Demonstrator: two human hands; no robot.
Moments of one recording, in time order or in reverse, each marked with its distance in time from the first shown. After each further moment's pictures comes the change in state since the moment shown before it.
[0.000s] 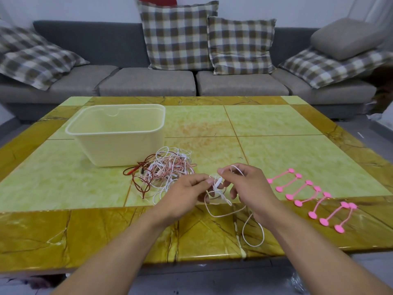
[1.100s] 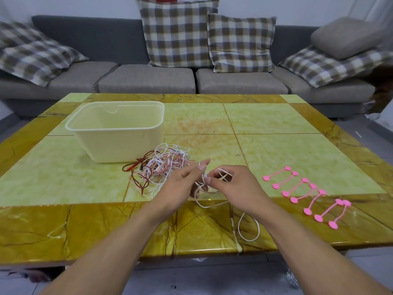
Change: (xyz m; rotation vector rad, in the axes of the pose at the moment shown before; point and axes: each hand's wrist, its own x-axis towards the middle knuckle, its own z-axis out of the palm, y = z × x) left_hand -0.003 0.006 -0.002 -0.058 0.113 -0.013; right_hand -0.001 0.002 0.007 -0.369 -0.130 -0.209
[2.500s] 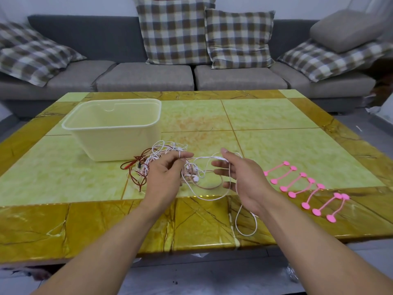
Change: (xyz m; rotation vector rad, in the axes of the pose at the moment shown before) left_hand 0.004 -0.002 -0.005 0.057 0.441 0.170; right_hand 0.004 -0.007 -0.007 0.685 0.110 0.373
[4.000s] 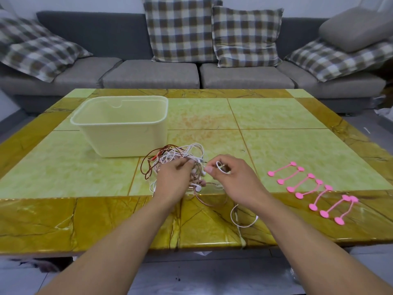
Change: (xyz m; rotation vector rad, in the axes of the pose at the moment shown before) left_hand 0.003 -0.009 0.004 0.222 0.014 -0.208; right_hand 0.006 0.014 0.009 -0.703 -0.144 -0.479
